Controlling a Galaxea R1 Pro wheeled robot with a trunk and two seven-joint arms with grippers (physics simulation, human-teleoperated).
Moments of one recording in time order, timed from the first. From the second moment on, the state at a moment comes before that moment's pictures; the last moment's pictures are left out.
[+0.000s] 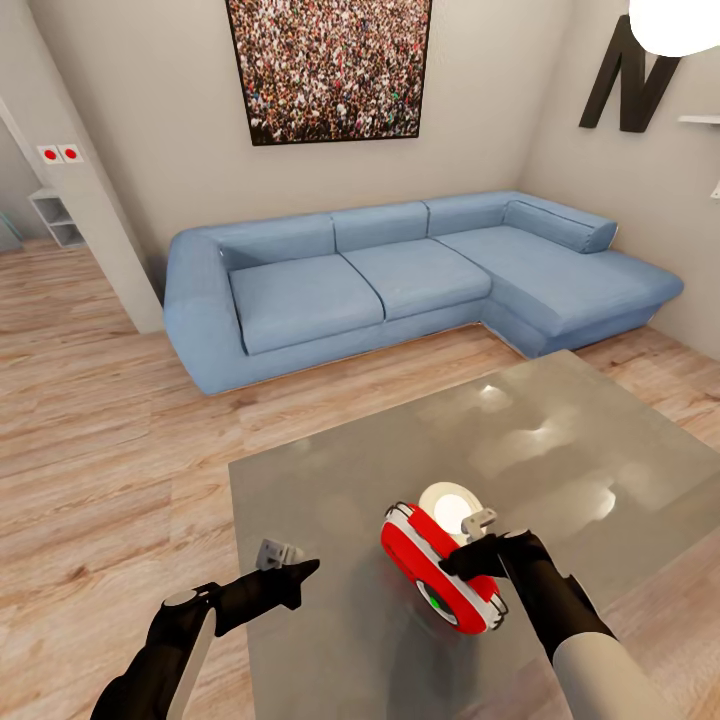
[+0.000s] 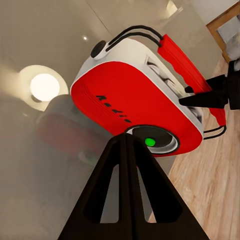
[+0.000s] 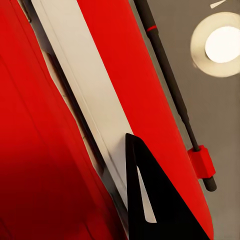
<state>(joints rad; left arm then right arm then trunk) -0.28 -0.05 0.06 -1.20 0.02 0.45 -0.79 -0.60 -0.01 -0.07 -0.79 0.47 0.57 0.52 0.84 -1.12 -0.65</state>
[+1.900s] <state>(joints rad) -0.28 -0.05 0.06 -1.19 0.02 0.45 -0.79 -0.60 -0.02 -0.07 -0.77 0.48 0.54 0.52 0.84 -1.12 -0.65</state>
